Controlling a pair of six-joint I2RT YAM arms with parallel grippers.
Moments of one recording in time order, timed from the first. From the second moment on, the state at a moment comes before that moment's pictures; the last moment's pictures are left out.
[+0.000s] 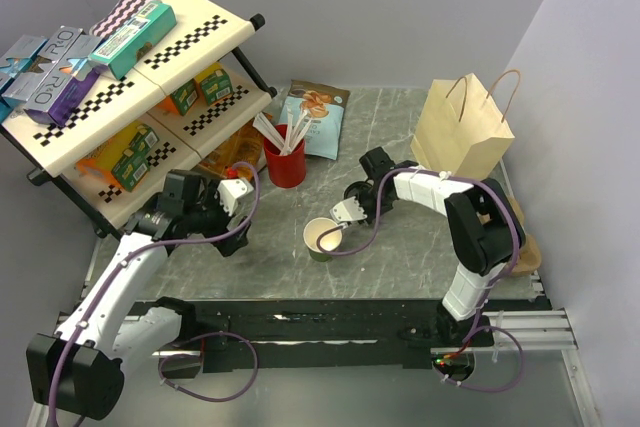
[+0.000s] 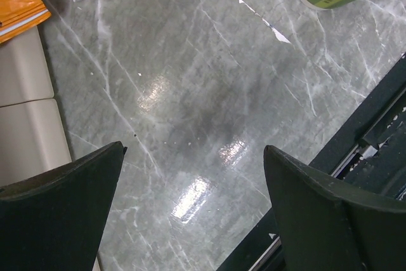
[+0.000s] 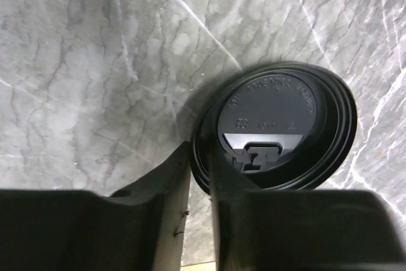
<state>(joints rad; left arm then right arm) -0.25 0.93 0.76 -0.71 0.45 0.47 0.46 1.75 1.05 -0.60 -0.20 -1.64</state>
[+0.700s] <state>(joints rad) -0.25 0.97 0.77 -0.66 0.50 0.47 0.44 1.51 1.23 -0.86 -0.37 -1.33</state>
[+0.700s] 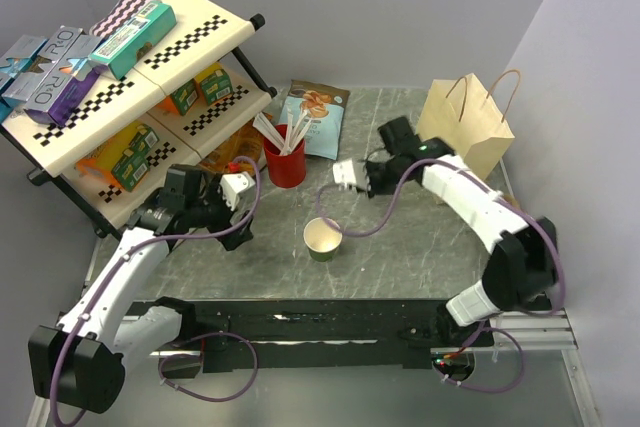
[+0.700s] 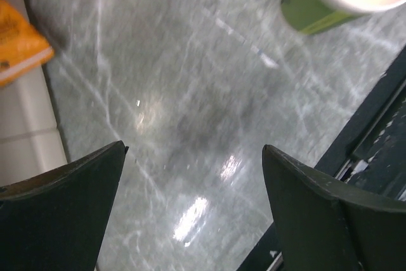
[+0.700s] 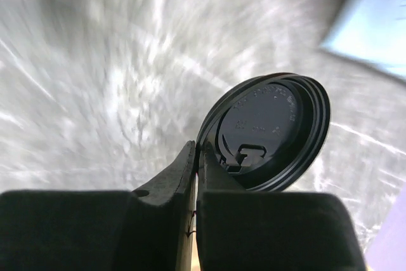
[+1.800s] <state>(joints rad) -0.54 1.14 0.97 -0.46 0.71 0.32 0.43 1.58 1.04 -0.20 -1.44 0.50</state>
